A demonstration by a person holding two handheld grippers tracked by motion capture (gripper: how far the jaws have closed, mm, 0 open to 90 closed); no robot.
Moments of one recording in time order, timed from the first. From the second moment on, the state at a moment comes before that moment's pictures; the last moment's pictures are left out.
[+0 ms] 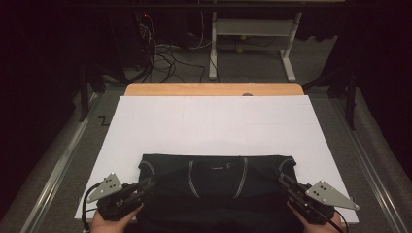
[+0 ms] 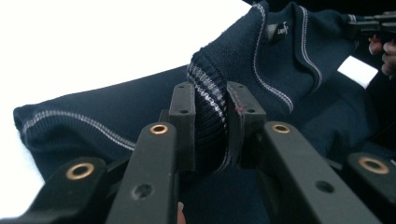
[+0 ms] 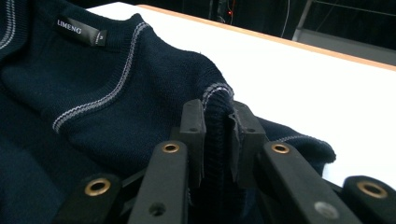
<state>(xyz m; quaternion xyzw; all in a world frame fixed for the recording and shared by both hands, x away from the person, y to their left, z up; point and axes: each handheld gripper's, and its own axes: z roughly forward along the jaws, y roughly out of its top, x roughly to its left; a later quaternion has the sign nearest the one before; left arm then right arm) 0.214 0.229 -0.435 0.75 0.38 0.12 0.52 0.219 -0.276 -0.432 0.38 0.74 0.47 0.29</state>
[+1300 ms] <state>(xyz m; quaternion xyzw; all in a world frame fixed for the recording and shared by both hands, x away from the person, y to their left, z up) 0.256 0.246 -0.462 0.76 0.44 0.14 0.46 0.257 -0.281 -0.456 0.44 0.76 0.41 0.26</state>
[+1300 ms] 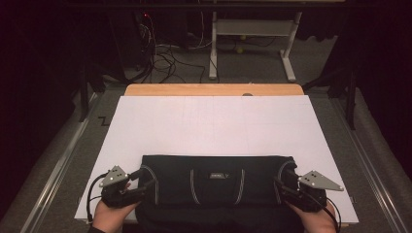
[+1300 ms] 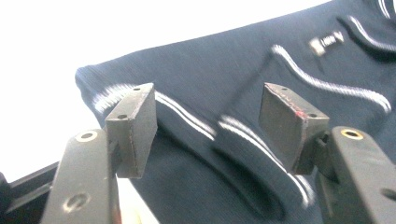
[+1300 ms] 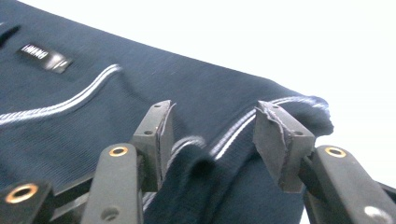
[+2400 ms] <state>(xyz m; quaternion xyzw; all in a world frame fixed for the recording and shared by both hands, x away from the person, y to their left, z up) 0.321 0.254 -0.480 0.76 0.54 0.11 0.36 0.329 -0.314 -0.472 0.54 0.74 0.34 0.22</state>
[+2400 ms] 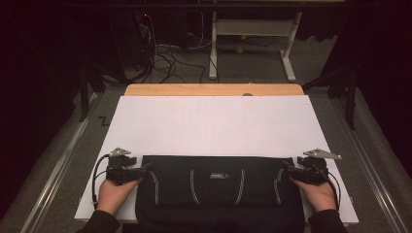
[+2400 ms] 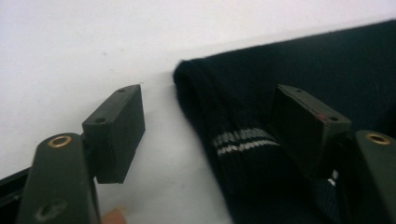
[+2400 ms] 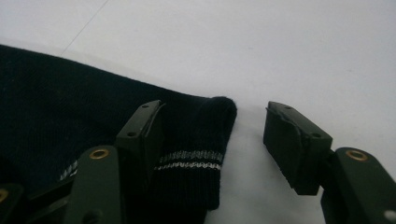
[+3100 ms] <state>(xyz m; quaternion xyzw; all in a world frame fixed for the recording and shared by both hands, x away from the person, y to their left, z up) 0.315 0.235 -0.483 0.77 0.50 0.09 0.38 0.321 -0.298 -0.472 0.51 0.76 0.36 0.19</state>
